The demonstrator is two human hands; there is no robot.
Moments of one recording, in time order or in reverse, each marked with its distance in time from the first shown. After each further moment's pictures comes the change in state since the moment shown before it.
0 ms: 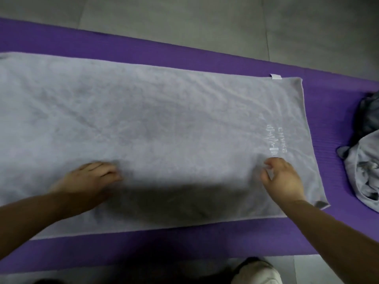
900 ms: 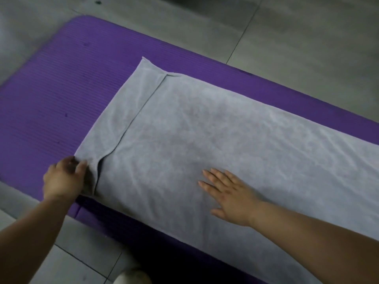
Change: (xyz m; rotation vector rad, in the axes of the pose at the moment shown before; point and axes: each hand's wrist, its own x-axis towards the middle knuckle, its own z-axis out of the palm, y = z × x) left_hand -0.209 -0.117 -0.021 -0.370 0.367 -1.690; right_hand -0.015 -0.313 0.068 -0.506 -0.702 -1.220
